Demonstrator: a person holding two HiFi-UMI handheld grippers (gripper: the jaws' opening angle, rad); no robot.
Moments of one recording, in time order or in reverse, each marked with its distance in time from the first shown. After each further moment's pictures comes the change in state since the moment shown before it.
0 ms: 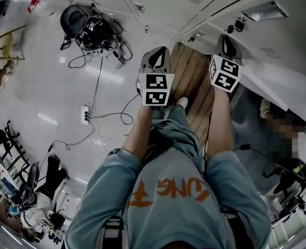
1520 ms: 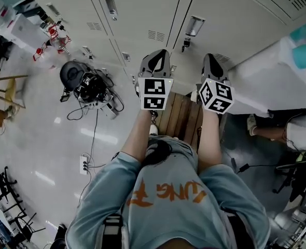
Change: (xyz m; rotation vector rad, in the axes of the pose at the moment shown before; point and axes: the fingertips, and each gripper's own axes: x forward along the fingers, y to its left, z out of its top) left arm -0.091 -0.086 0.200 0.174 -0.459 -0.118; right arm -0.171 -0.045 0.144 0.206 -0.409 0.004
